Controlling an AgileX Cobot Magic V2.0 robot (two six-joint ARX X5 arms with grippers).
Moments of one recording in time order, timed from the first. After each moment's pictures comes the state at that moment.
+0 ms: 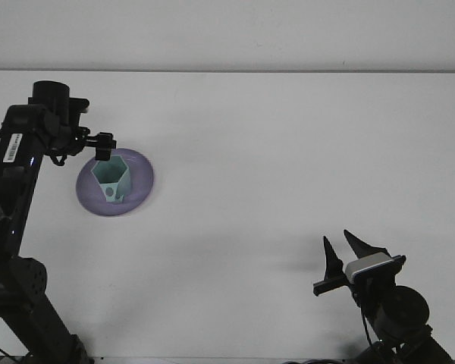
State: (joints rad) left arm 0.05 1.84 1.96 -1.07 0.08 0.14; right arm 0.54 0.32 0.50 -0.39 0.21 0.09
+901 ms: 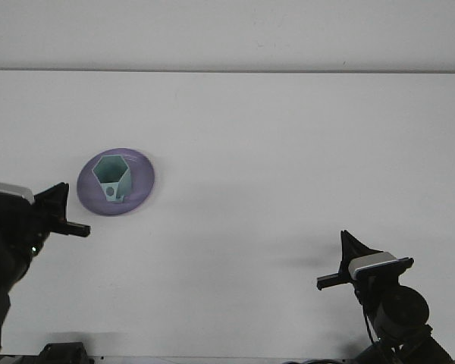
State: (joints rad) left arm 0.05 0.70 1.06 -0.52 0.21 0.08; right arm 0.54 0.32 0.50 -0.39 0.32 0.09
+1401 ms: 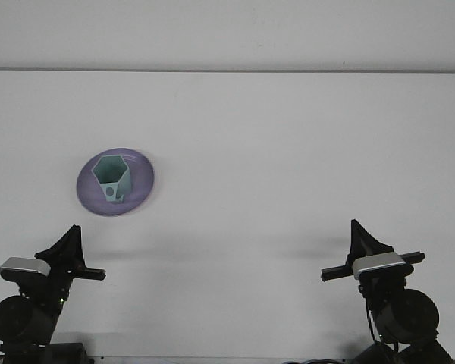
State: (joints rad) left arm 0.04 0.17 0.40 -0.13 0.15 -0.10; right arm 0.53 0.32 0.50 -0.25 0.37 -0.06
